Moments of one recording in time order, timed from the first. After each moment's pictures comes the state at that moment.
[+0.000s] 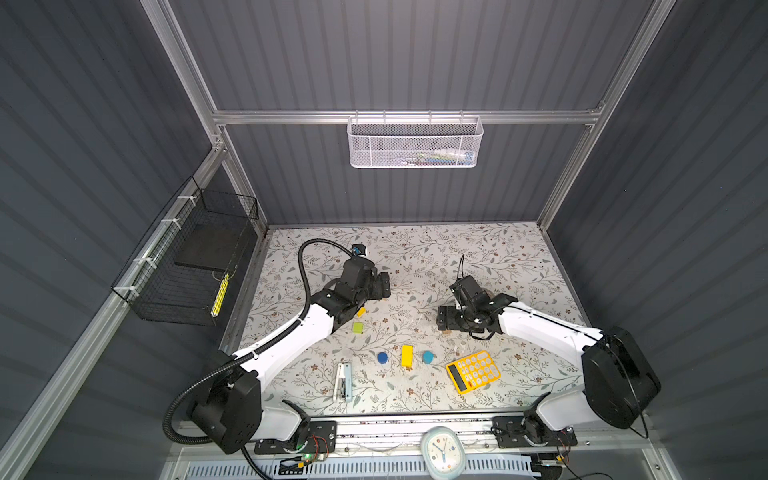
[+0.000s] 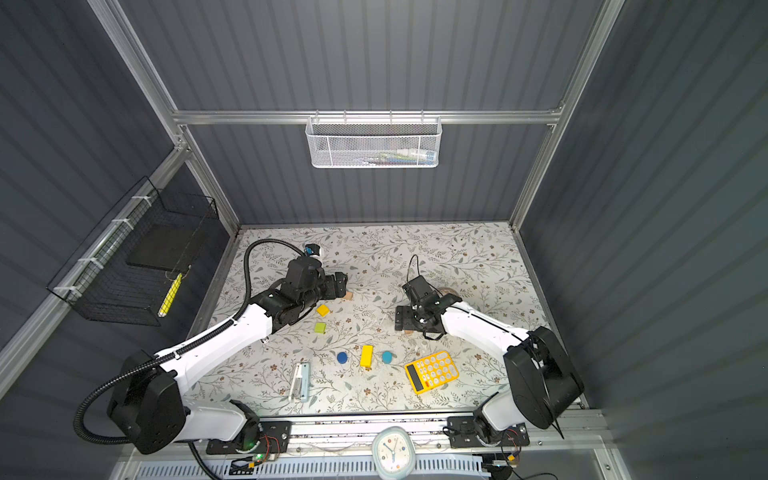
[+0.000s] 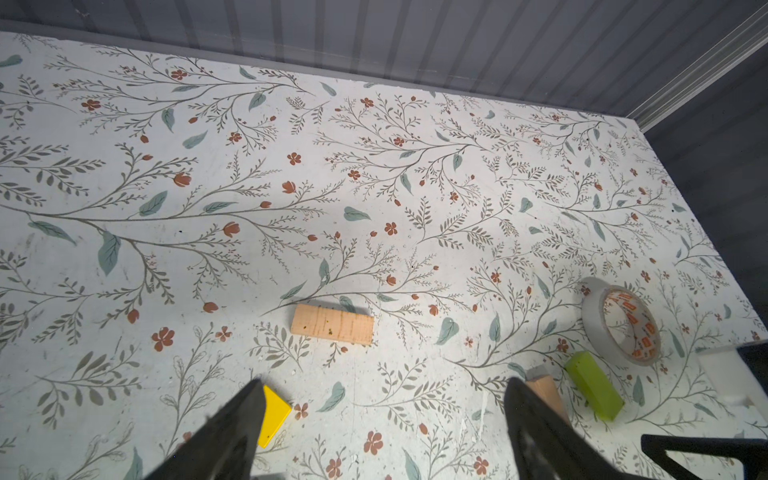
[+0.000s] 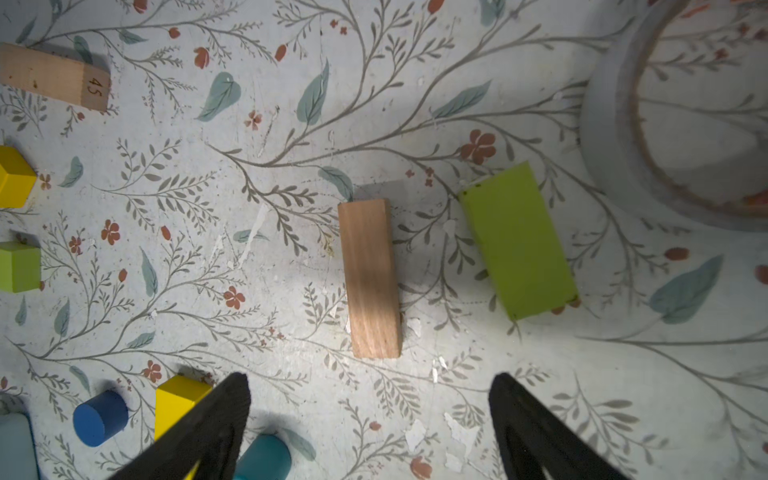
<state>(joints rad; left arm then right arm) -0.61 1.38 1.00 -0.24 -0.19 -0.45 0.60 1.48 0.88 -0.52 0.02 0.60</state>
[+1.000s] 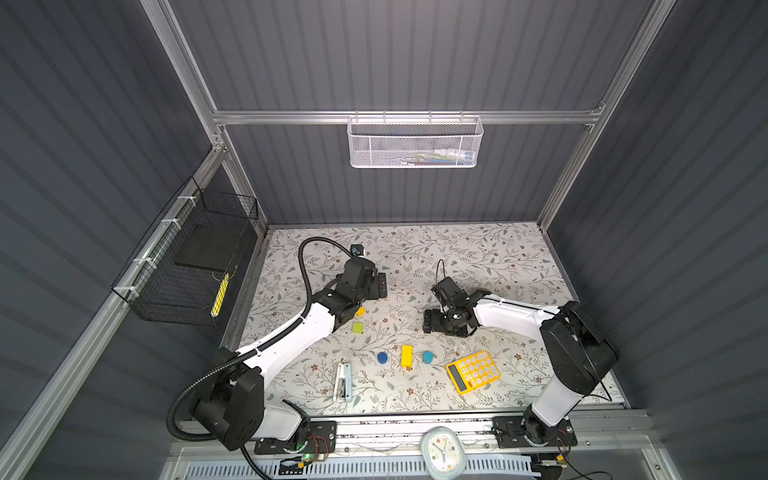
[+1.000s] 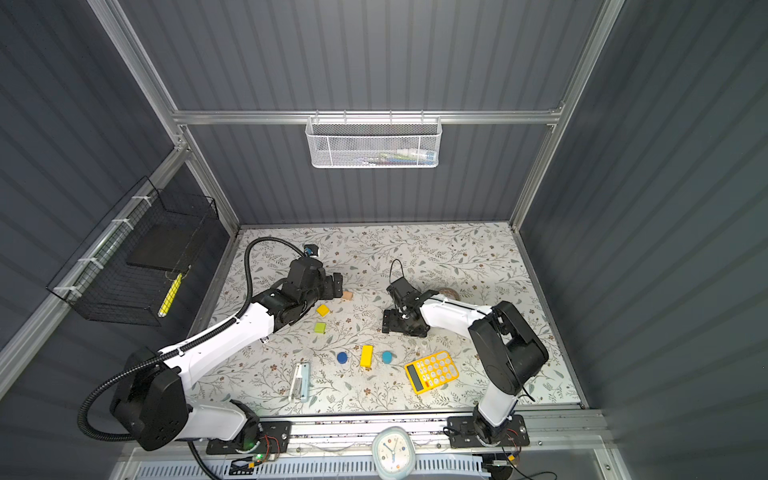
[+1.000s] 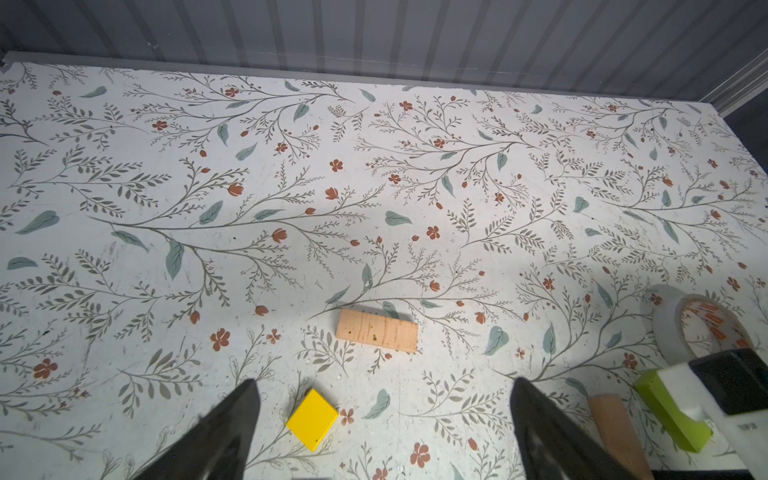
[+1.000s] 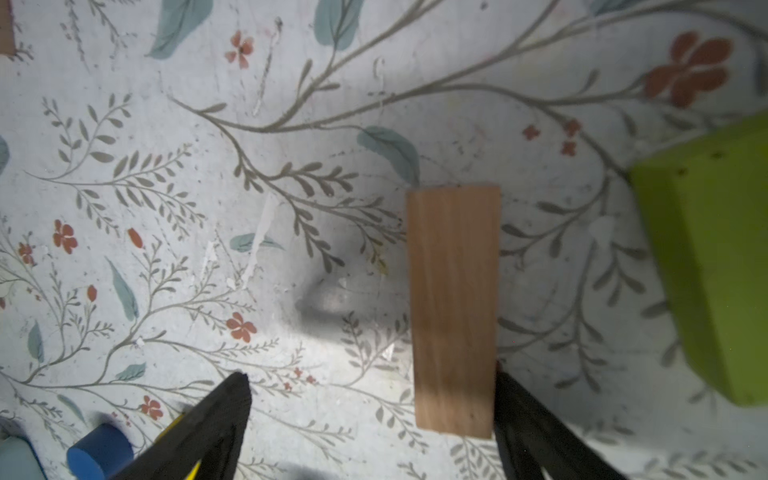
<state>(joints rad) -0.61 1.40 1.00 -0.26 -0.30 -0.40 0.65 1.71 0.99 -0.49 -0.07 0.68</state>
